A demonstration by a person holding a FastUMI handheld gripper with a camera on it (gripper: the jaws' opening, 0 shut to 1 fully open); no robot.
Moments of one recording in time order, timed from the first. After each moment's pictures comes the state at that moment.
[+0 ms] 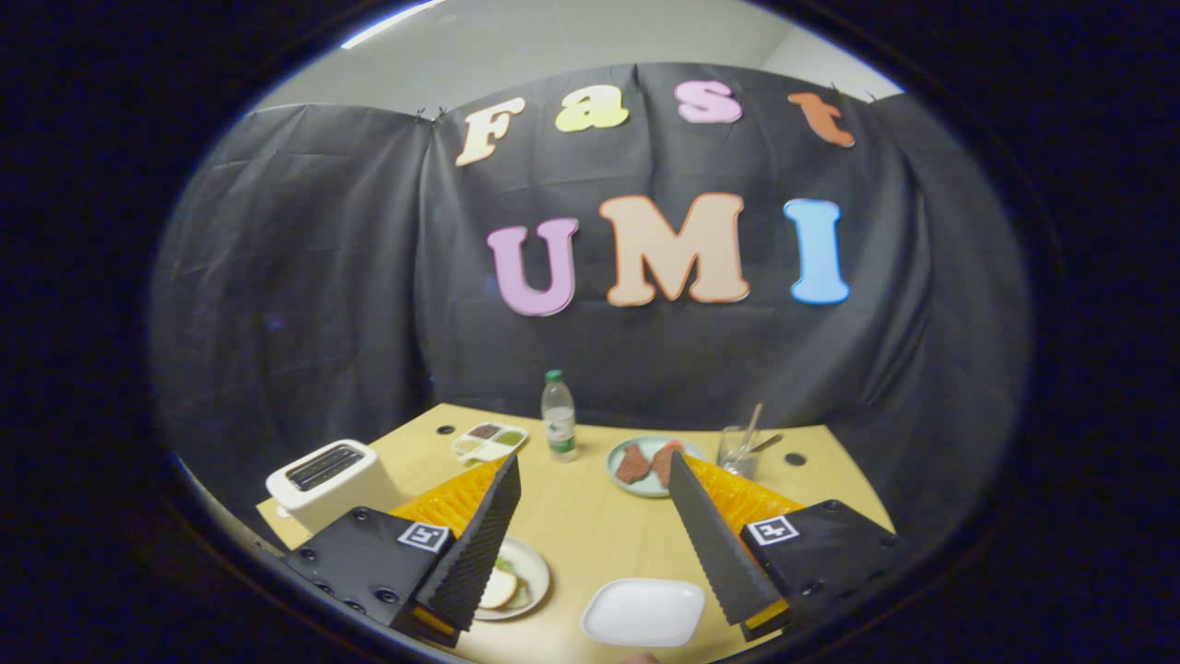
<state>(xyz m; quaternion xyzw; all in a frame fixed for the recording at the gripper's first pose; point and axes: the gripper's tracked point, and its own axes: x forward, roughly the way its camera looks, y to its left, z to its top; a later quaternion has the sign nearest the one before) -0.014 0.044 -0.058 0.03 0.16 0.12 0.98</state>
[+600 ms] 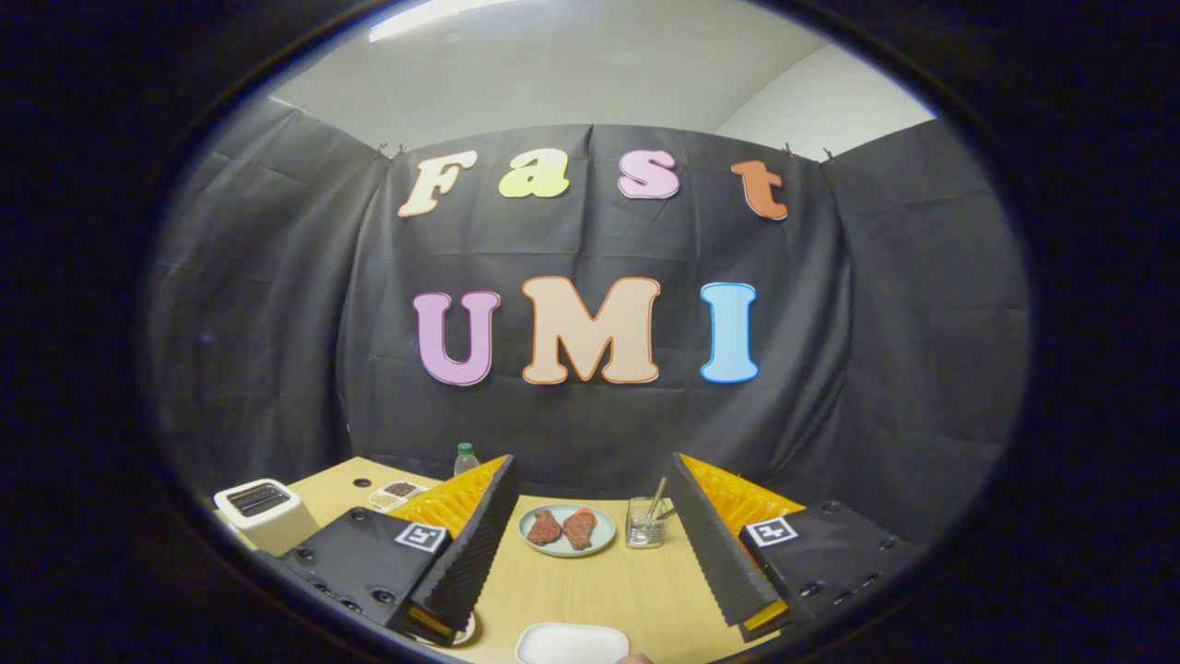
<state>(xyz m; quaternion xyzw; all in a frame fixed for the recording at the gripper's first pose) -0.003 -0.011 -0.006 0.03 0.08 0.03 1.00</state>
